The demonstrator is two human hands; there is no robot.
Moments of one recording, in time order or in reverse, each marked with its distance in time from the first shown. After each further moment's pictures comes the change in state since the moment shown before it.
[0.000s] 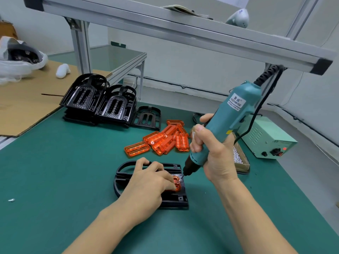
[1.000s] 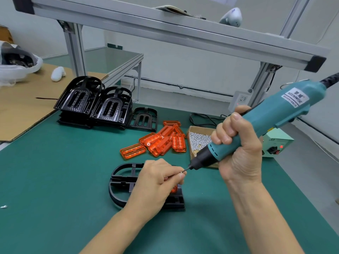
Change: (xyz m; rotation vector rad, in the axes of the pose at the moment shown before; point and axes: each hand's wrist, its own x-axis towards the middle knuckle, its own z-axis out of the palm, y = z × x) left_hand 0.008 0.031 -0.004 -0.724 0.387 -0.080; right_hand -0.001 -0.041 -0.009 0.282 0.172 -0.065
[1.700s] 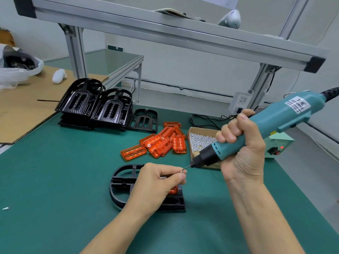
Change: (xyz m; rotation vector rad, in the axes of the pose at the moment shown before) left_hand 0.004 0.006 0.000 -0.334 -0.018 -0.349; right_hand 0.004 0.000 -0.003 0.080 0.128 0.022
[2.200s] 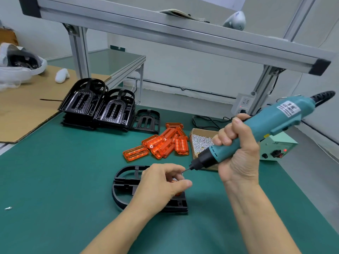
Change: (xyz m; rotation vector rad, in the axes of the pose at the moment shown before) left_hand 0.007 -0.001 0.000 0.208 0.010 -0.001; right_hand 0.003 0.014 -0.003 -0.044 0.009 0.008
